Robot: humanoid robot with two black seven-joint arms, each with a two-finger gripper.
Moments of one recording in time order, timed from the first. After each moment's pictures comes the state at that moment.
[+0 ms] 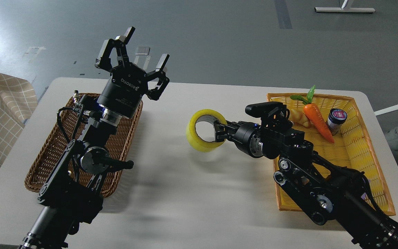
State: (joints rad) left arm -0.29 -0.01 -1.42 -1.34 0.67 -0.48 -0.23; right arm 0.53 0.00 0.87 1.26 -2.18 0.49 -0.21
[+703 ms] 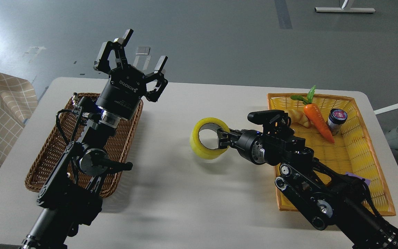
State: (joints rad) left arm -0.27 -0.01 -1.42 -1.34 0.67 -0.48 -0.23; right arm 0.50 0.00 0.88 1.25 -2.18 0.49 -0.21
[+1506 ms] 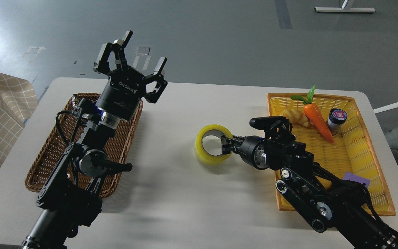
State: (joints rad) left arm -0.27 -0.01 -1.42 -1.34 0.67 -0.48 -0.23; right arm 0.48 0.00 0.88 1.20 -2.18 0.49 -0.21
